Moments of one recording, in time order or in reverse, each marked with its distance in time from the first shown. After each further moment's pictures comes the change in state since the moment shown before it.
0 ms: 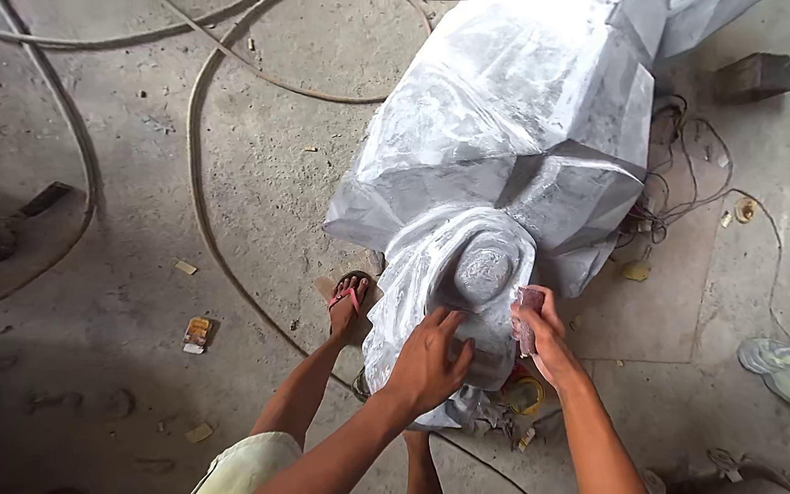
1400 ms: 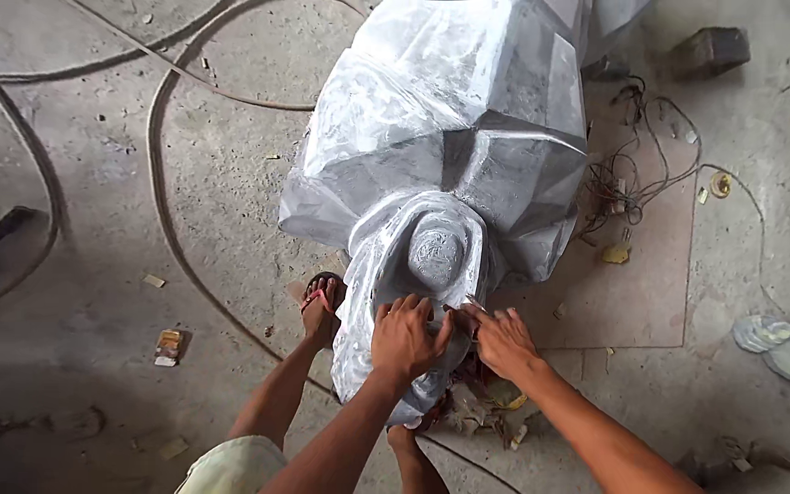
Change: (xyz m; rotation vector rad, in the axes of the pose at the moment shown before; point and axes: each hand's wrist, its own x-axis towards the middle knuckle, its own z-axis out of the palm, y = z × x) left_hand 0.019 0.020 0.084 0.603 0.220 -0.084; right_hand -0.019 0.033 -0.047 -1.599 -0.474 -0.161
